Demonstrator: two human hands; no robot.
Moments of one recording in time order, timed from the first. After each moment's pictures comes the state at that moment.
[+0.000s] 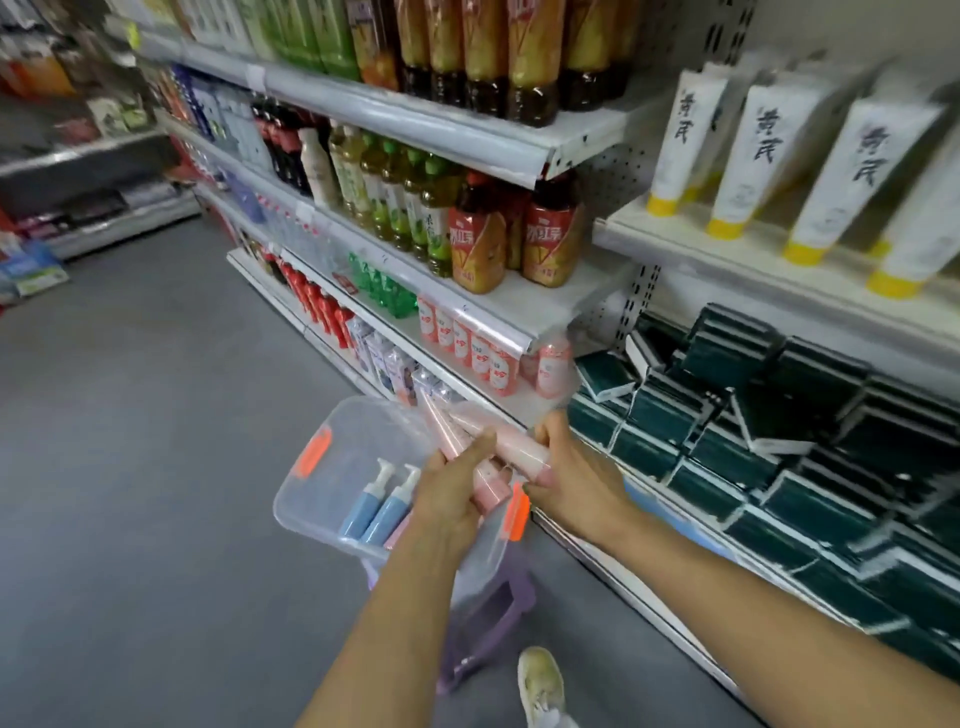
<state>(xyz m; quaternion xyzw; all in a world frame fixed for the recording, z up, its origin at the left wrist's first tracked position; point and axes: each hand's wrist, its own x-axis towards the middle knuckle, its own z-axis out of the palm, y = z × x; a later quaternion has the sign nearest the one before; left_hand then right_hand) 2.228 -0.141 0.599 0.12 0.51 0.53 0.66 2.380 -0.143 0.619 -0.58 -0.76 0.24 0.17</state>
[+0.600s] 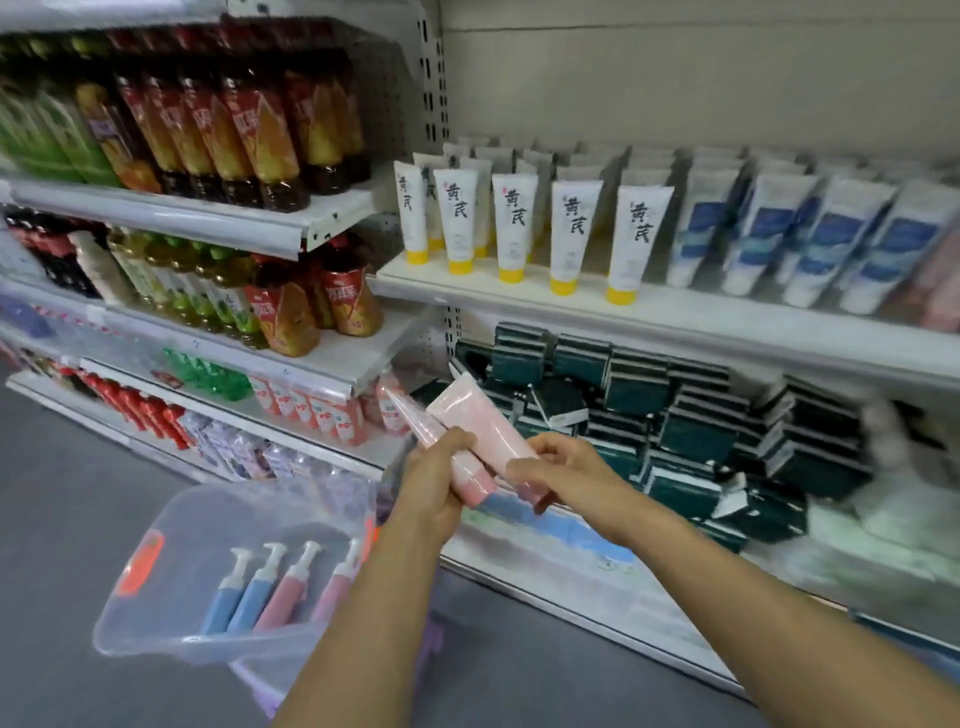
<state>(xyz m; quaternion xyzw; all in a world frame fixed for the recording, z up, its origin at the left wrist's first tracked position) 2.398 -0.190 0.663 0.25 0.46 0.44 0.72 2.544 -0.258 0.685 -0.61 -0.42 0.52 0.42</state>
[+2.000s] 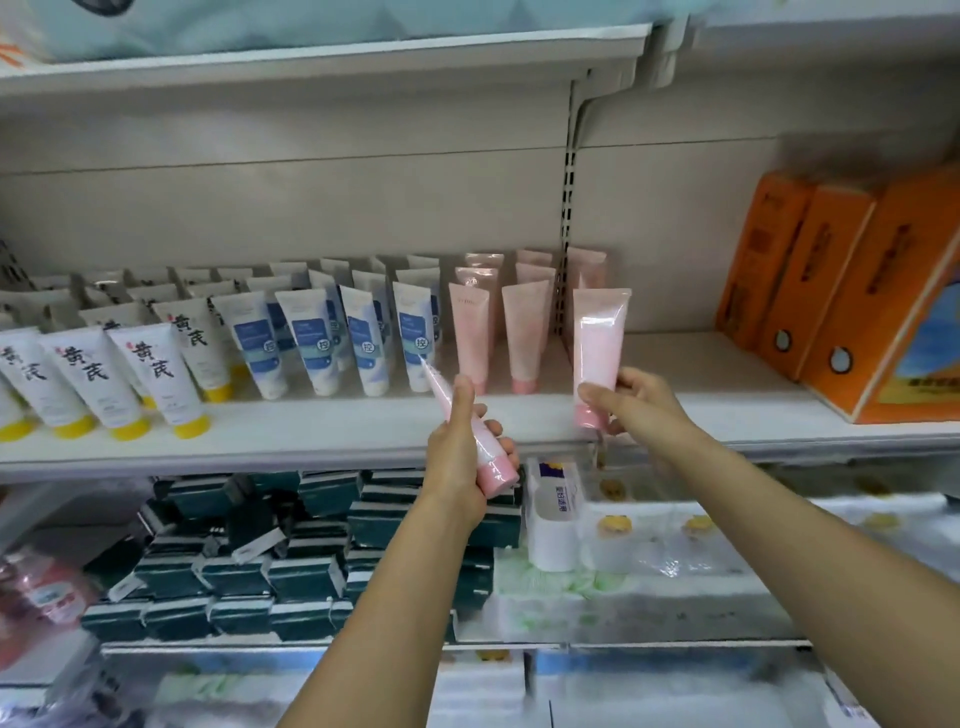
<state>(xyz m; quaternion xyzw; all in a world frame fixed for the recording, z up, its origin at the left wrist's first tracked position) 2.877 -0.364 0.766 0.36 0.34 0.31 0.81 3.042 -0.473 0.776 -0.71 -0.29 0.23 0.59</state>
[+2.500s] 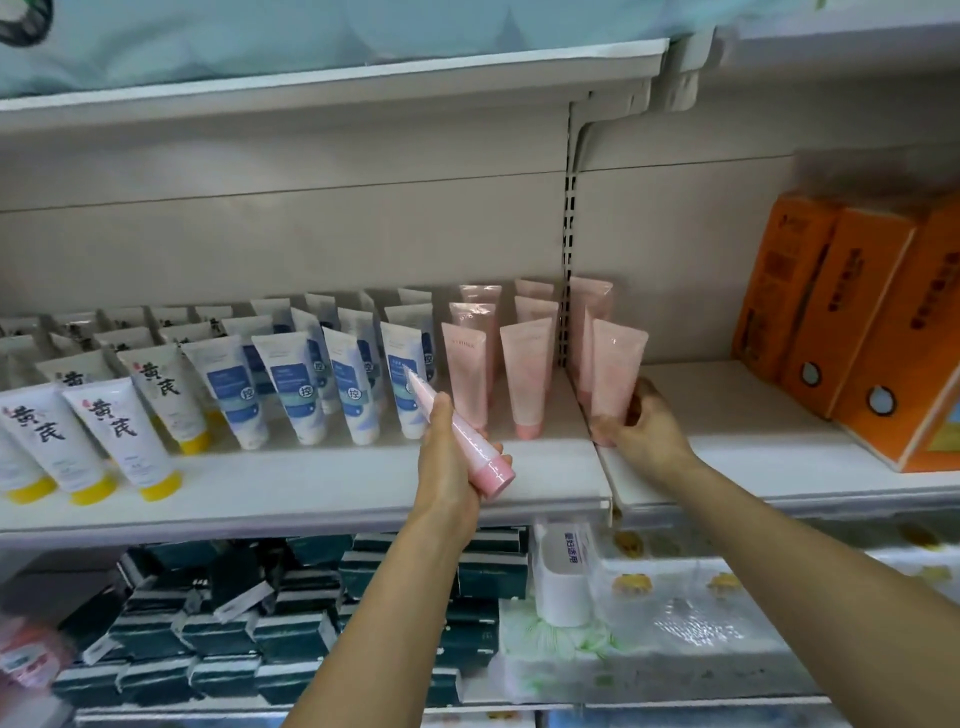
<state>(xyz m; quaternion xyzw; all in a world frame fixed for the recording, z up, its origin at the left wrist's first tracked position) 2.921 -0.314 0.774 0.34 0.34 0.36 0.80 3.109 -0.422 0.750 -0.78 -0.29 0.13 0.54</state>
